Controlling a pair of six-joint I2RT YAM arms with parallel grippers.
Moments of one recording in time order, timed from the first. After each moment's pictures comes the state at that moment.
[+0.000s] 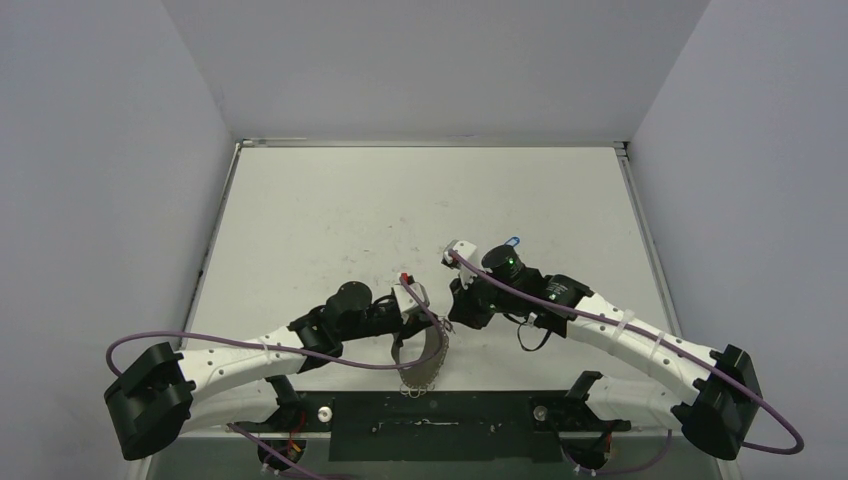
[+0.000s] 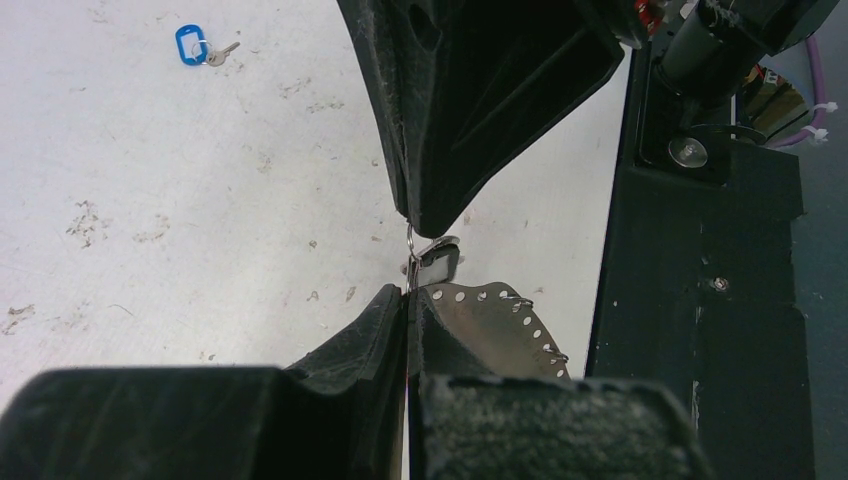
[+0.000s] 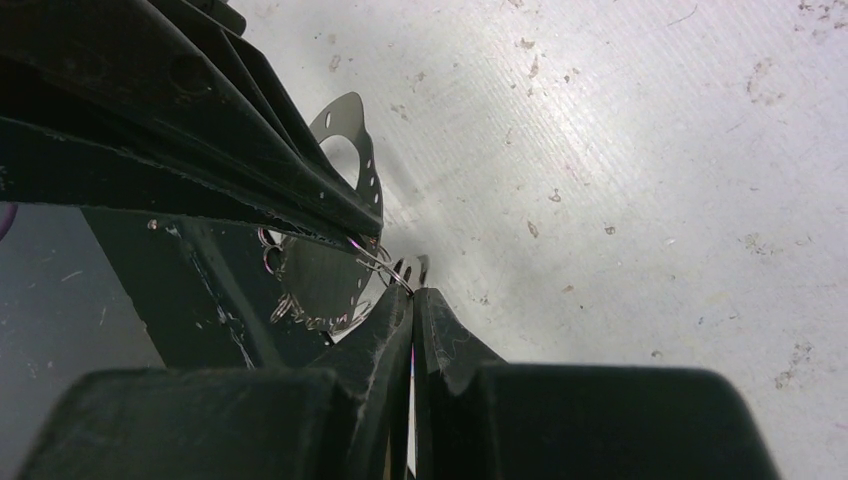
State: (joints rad) left arm -0.97 1.07 0.42 0.39 0.30 0.01; right arm 0.85 1.11 0.82 -0.46 -0.29 0.10
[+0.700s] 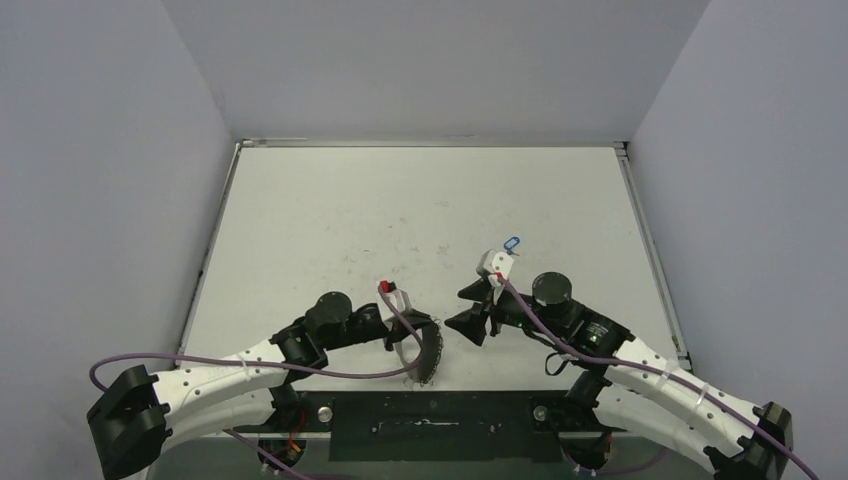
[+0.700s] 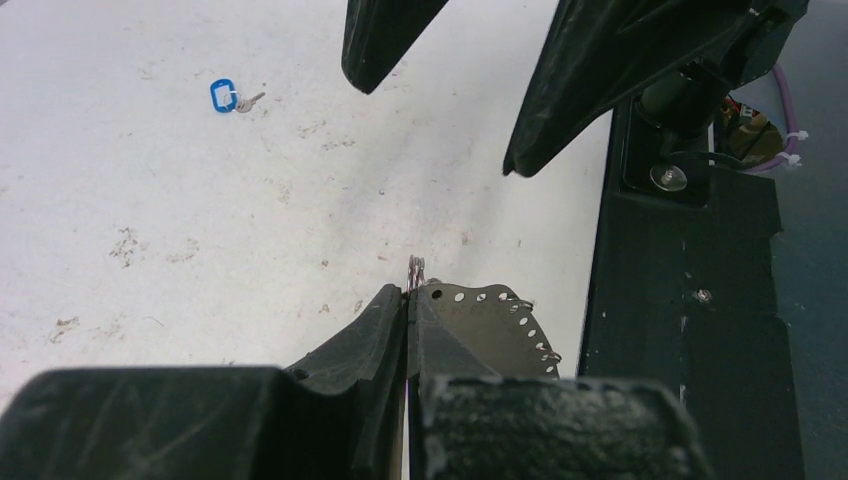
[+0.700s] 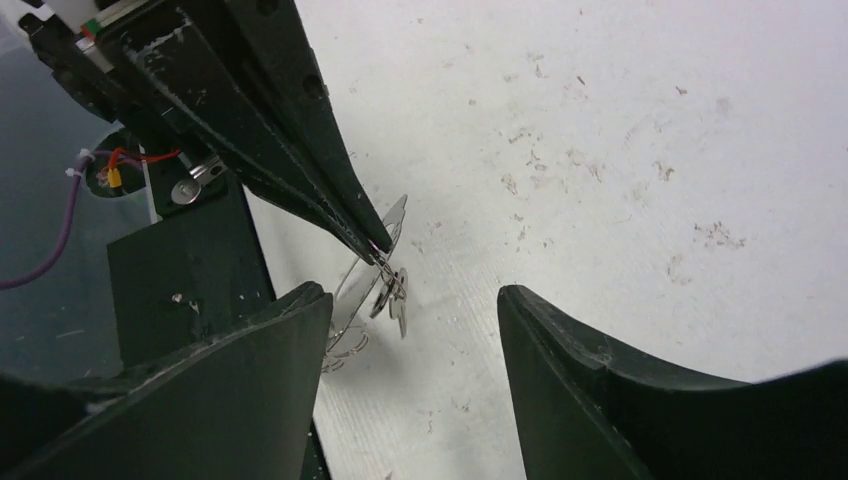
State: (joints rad) left arm -0.98 0.92 0.36 0.41 0.28 0.01; right arm 0.85 0.78 0.60 -0.15 -0.32 0.05
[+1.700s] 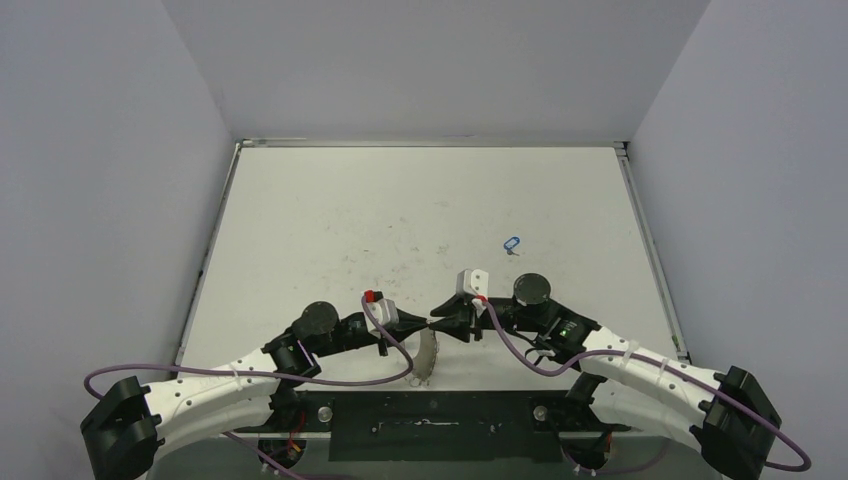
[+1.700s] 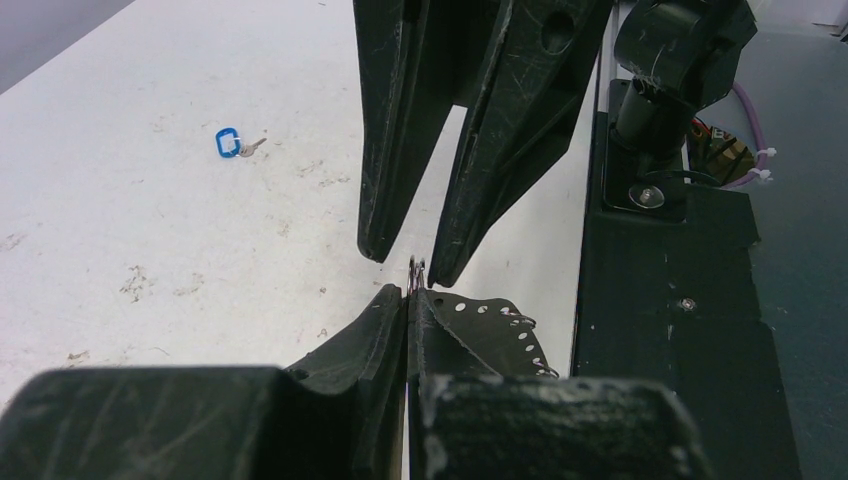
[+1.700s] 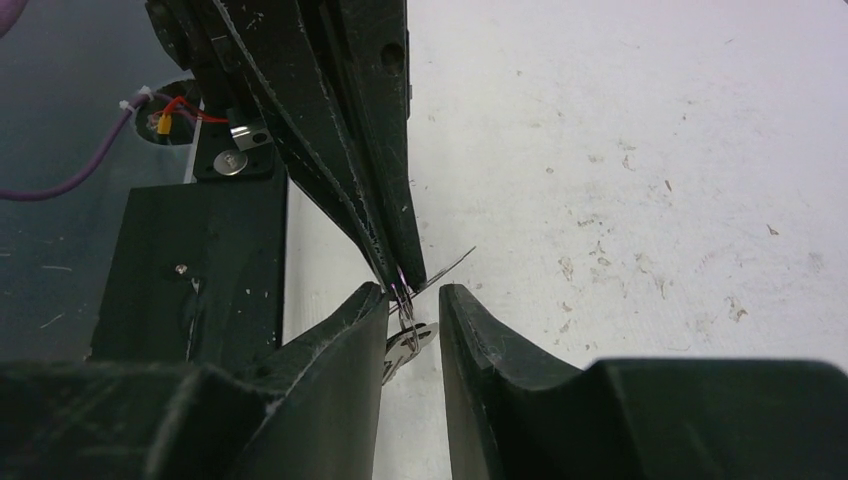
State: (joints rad) left arm -0.98 0.80 0.26 0.51 0.31 0.02; right arm 0.87 0.93 0.45 0.29 -0.59 -0.12
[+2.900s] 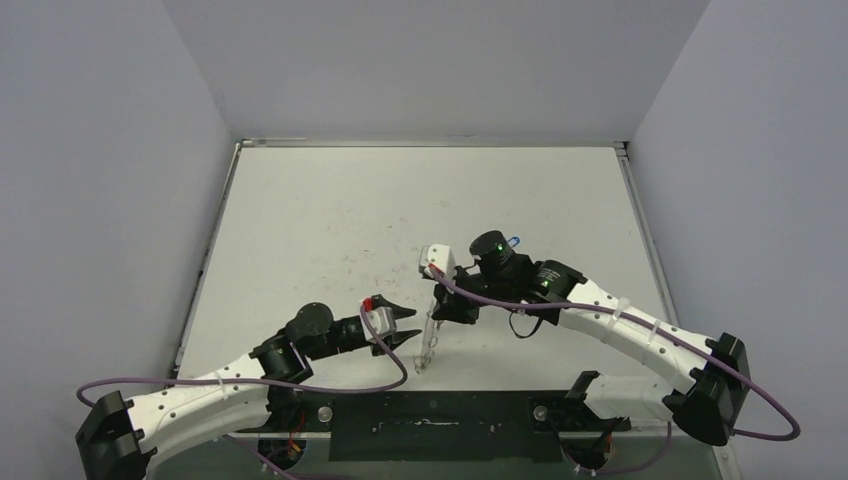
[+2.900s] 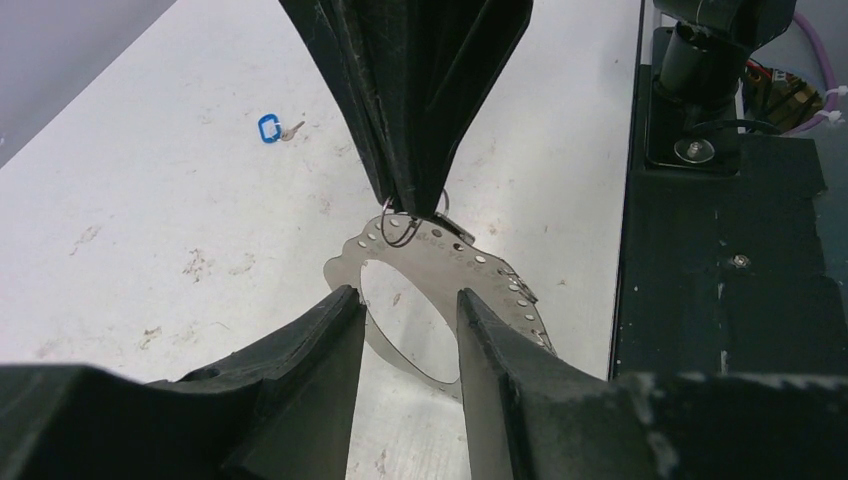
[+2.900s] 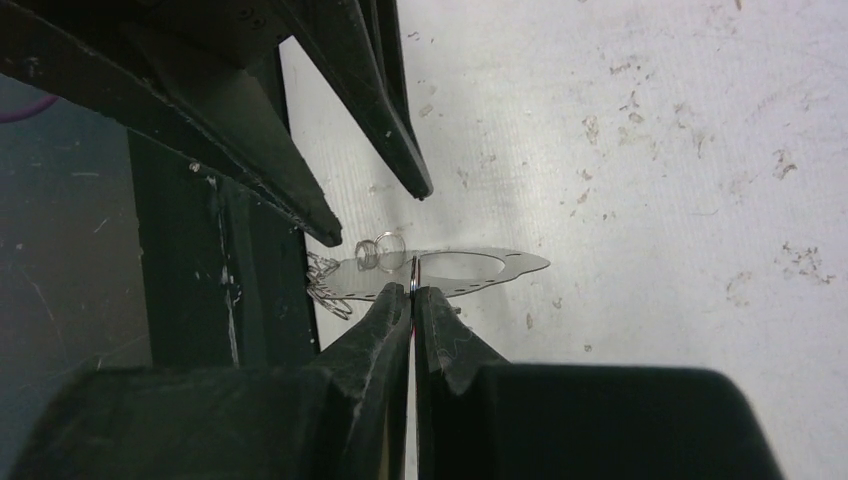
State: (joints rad) left arm -0.99 0.69 0.28 0.32 0.27 0.15; right arm 0.89 1.17 0.96 -0.48 -0.49 -0.24
